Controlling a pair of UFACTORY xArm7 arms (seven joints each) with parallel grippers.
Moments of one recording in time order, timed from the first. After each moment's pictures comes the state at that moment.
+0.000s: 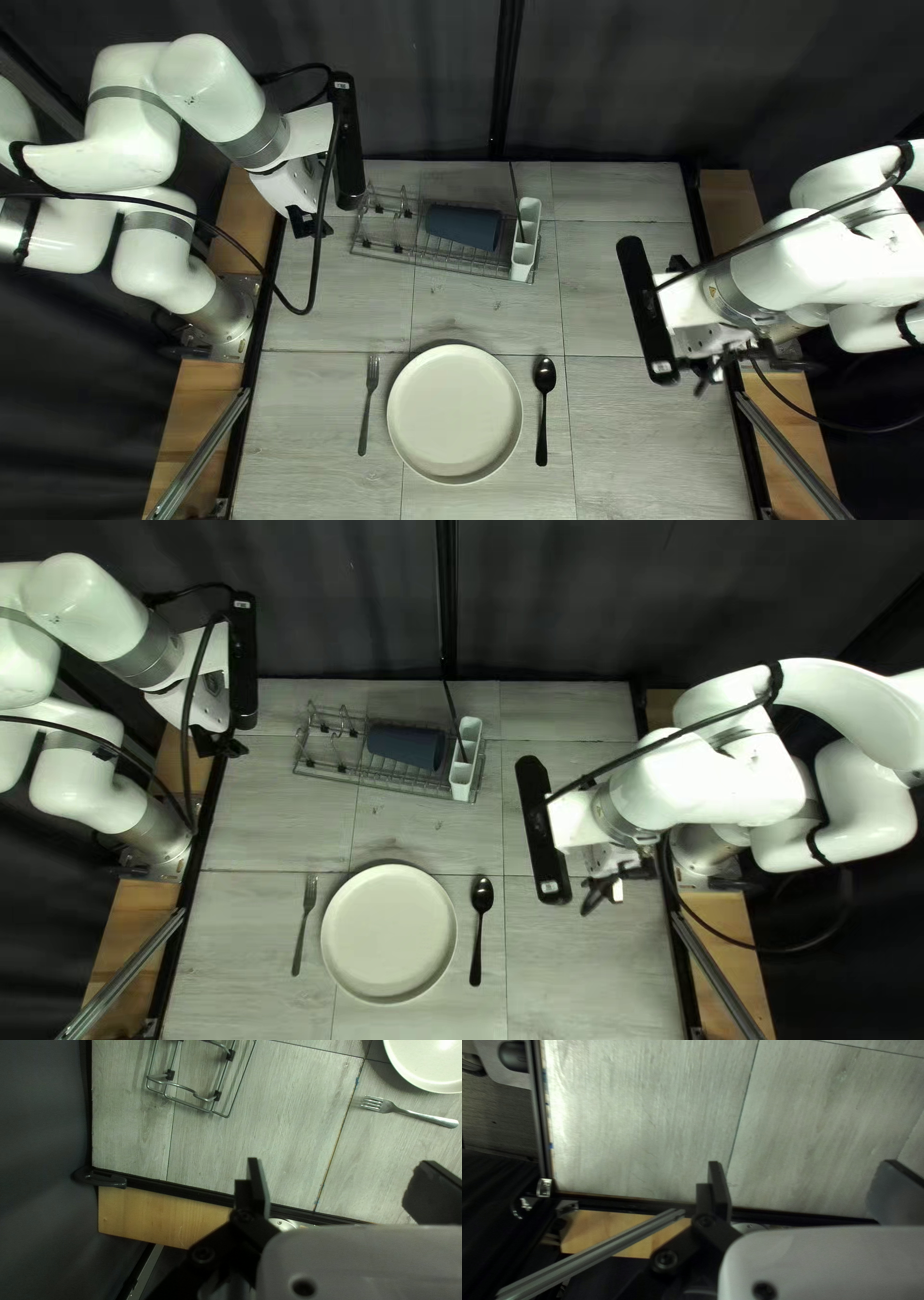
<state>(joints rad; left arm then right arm) 0.13 -0.83 0.03 0.77 0.10 1.43 -0.06 -0.06 -0.54 0.24 0.82 0.05 1.36 0.06</state>
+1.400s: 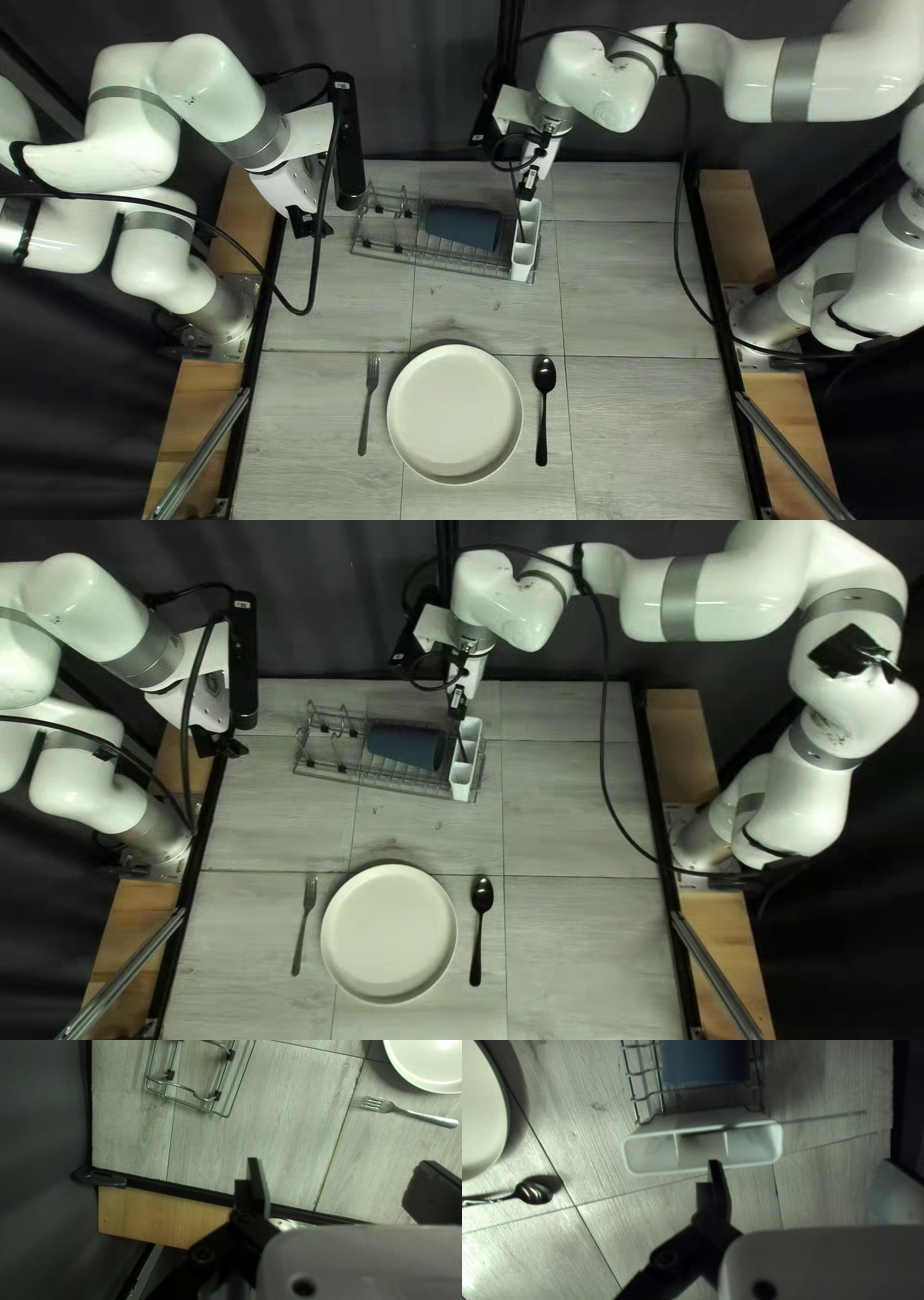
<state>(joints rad) 0.13 -0.83 0.03 0.77 0.10 1.43 -0.06 -0.37 0.17 -0.07 1.25 0.06 1.01 -0.20</state>
